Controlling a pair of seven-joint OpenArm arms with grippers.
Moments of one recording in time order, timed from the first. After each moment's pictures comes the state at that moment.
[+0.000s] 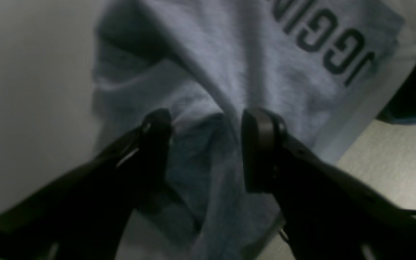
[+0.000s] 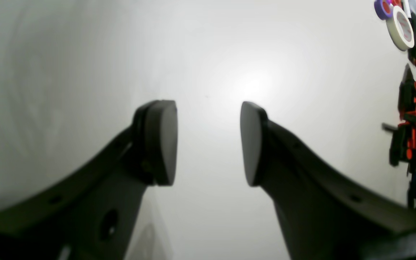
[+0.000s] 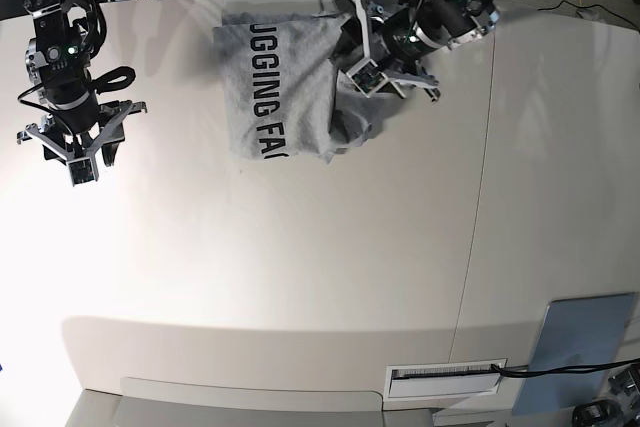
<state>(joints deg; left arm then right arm) 21.4 -15.0 21.0 116.6 -6.9 -22.2 45.4 -20.4 38.7 5.7 119.2 11.9 -4.8 -51.1</state>
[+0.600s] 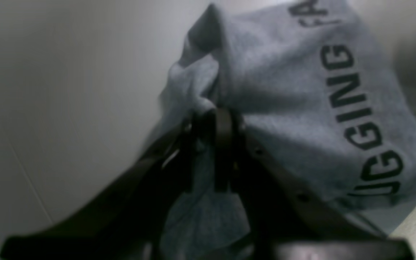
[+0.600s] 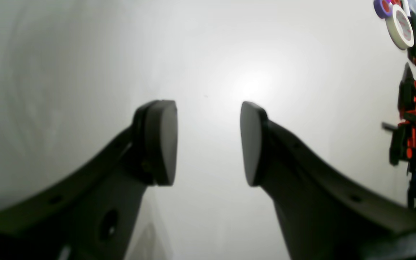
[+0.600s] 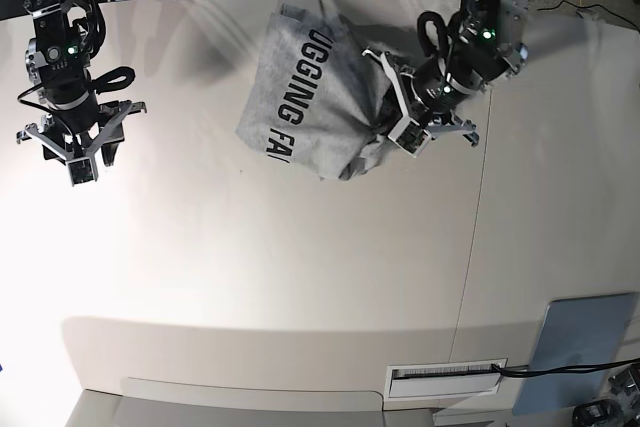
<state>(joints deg) 14.5 -14.9 11.1 116.8 -15.0 -20.0 47.2 -20.4 38.7 5.7 119.2 11.9 -4.8 -51.1</state>
